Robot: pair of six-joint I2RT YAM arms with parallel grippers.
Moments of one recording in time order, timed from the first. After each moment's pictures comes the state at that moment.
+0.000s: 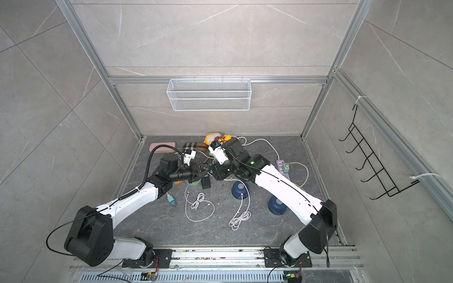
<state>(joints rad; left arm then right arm) -0.46 1.40 0.86 0.20 0.71 -1.05 0.73 1.50 1.52 -0.72 -0.19 0.14</state>
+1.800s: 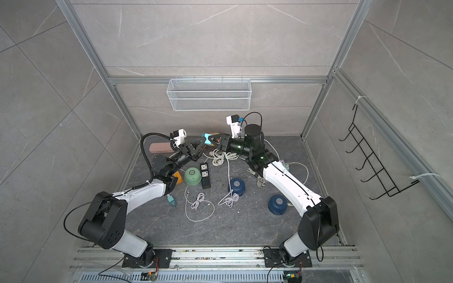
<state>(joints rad) -0.46 1.54 0.87 1.19 0.56 -1.51 0.51 1.55 1.39 0.09 -0.61 0.74</state>
